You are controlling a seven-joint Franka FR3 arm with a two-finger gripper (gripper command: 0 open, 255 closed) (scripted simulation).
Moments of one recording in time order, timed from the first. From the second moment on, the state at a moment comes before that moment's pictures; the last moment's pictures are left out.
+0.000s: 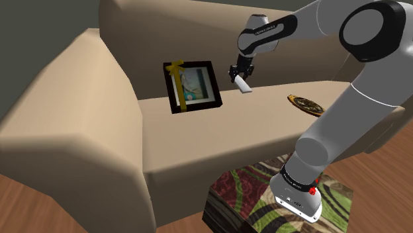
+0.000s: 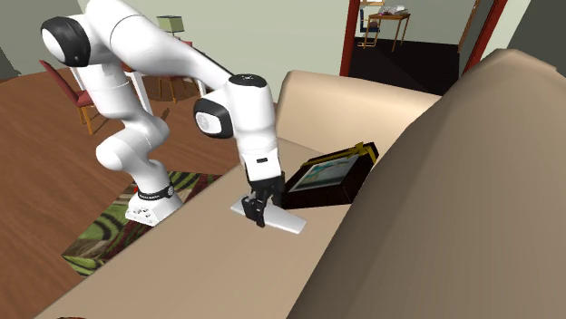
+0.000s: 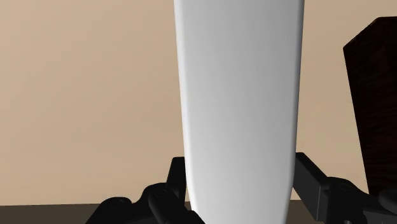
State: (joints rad) arm -0.19 -0.10 -0.21 -2.19 -0.07 2.22 0.08
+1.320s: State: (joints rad) arm -0.32 -0.29 -0.36 -2.27 -0.12 2.12 -0.17
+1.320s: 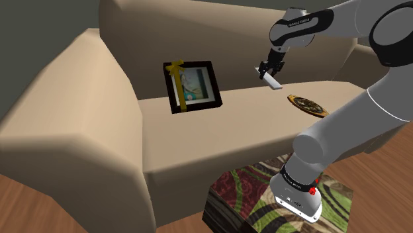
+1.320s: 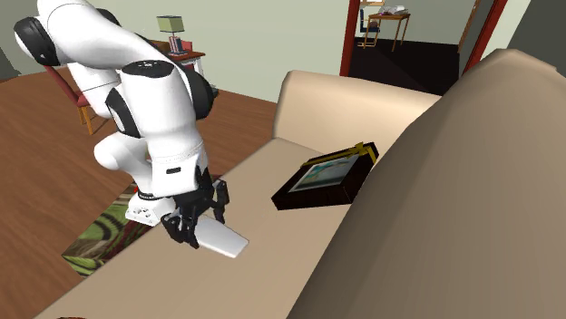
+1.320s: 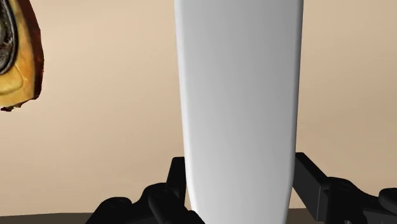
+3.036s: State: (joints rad) arm -0.49 -0.11 -0.83 -2.06 -0.01 2.09 -0.87
